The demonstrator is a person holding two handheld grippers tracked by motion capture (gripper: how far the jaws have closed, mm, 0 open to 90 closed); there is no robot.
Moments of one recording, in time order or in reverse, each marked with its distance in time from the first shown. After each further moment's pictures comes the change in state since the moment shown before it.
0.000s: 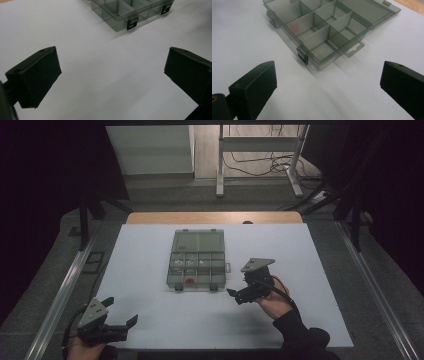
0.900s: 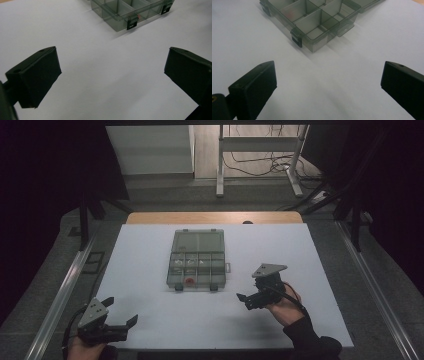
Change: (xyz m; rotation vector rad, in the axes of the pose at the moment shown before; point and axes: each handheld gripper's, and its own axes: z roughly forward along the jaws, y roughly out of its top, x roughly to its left) left arm 0.000 0.000 0.000 0.001 0.000 0.000; right arm -0.004 -0.023 -0.021 0.021 -0.033 0.037
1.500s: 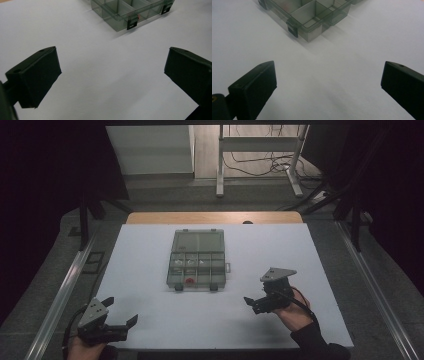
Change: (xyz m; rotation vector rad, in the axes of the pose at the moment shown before) left arm 0.000 0.000 0.000 0.001 0.000 -0.001; right arm -0.004 -0.016 -0.016 0.003 -0.022 0.023
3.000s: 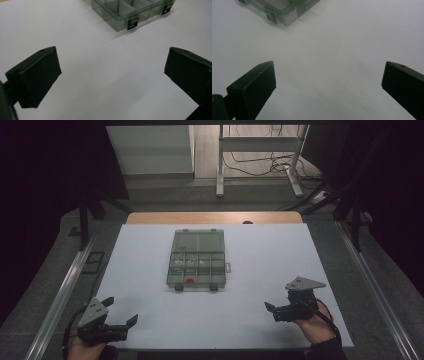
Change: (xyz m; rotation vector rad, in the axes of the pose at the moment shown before) left arm 0.000 0.000 0.000 0.001 0.001 -0.004; right arm -0.015 -0.044 -0.041 -0.025 -0.106 0.119
